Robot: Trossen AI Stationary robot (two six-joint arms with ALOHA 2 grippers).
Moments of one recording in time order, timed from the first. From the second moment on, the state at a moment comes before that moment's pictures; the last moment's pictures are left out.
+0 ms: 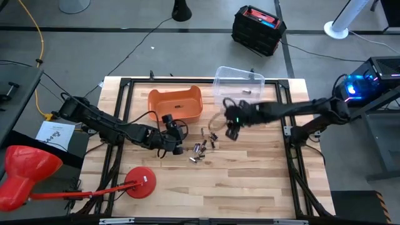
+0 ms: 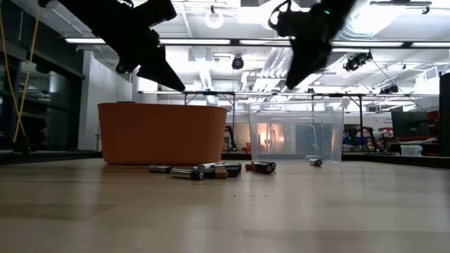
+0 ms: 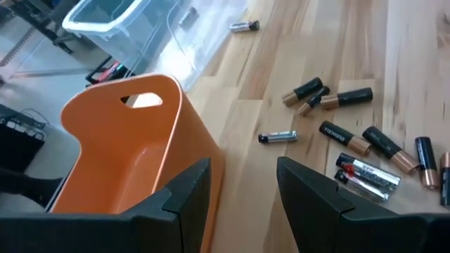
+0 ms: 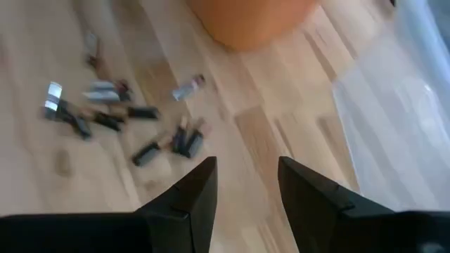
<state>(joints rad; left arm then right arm) -0.28 1.42 0.81 -0.20 -0.74 -0.10 -0.02 1.42 1.10 -0.72 0.27 0.33</state>
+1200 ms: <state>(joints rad) -0.27 1.42 0.81 -0.21 -0.73 -0.09 -0.15 1.65 0.57 -0.04 0.70 1.03</state>
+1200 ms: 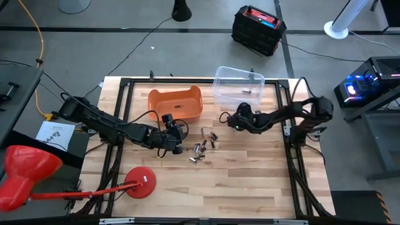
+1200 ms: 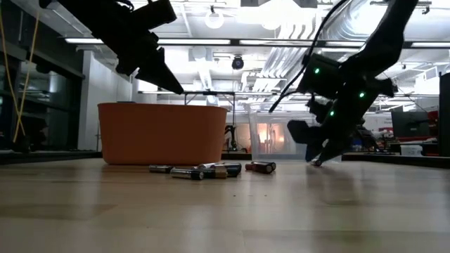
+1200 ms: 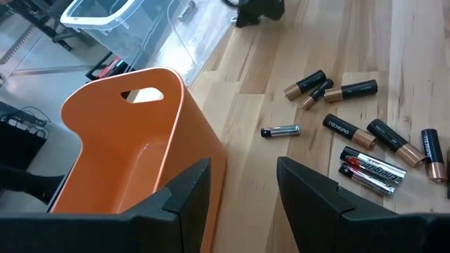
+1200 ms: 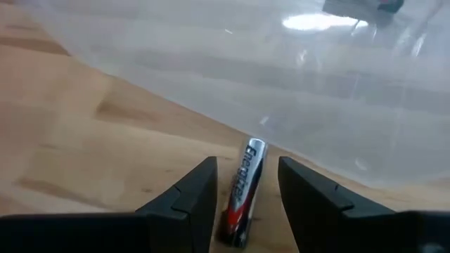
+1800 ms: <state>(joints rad) -0.29 1.41 0.81 -0.21 -0.74 -0.07 0.06 1.55 0.62 0.01 0.74 0.85</state>
